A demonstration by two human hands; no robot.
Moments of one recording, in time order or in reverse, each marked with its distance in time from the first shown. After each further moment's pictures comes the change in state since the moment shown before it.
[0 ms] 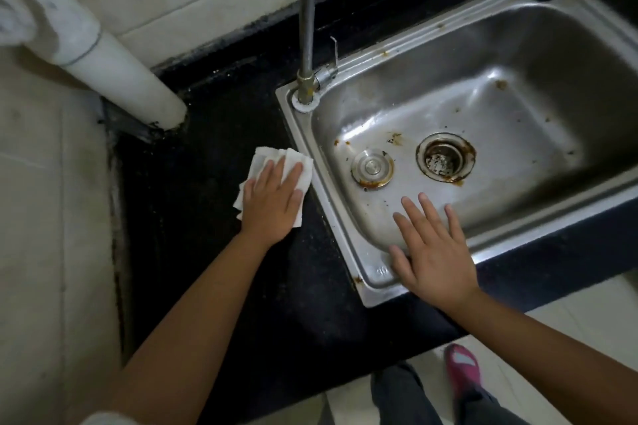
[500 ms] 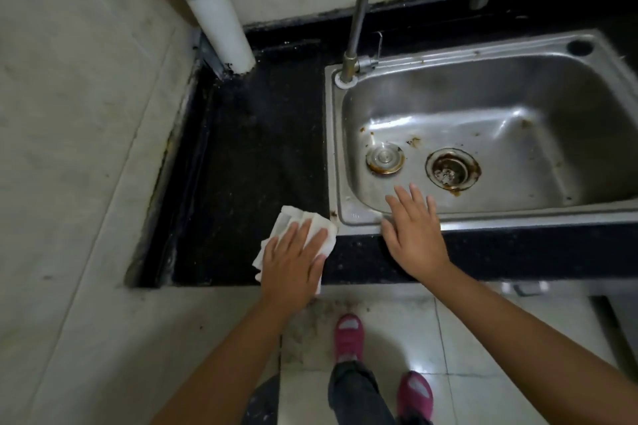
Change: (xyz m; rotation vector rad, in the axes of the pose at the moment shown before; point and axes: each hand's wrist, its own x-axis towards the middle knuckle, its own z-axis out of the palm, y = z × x) left_hand -0.192 0.103 0.088 -0.115 0.225 -0.210; right_hand -0.034 0.033 -0.018 0.286 -0.142 -0.192
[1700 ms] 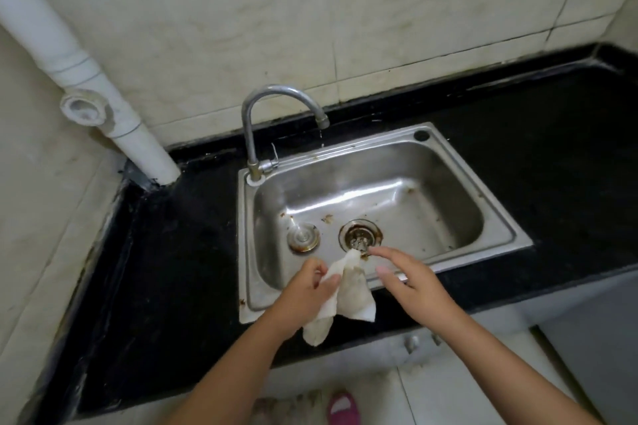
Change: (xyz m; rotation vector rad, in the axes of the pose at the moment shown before) left_hand 0.054 0.185 -0.088 -0.946 -0.323 0.004; right_hand -0.050 0.089 -0.151 0.725 0.066 0.128
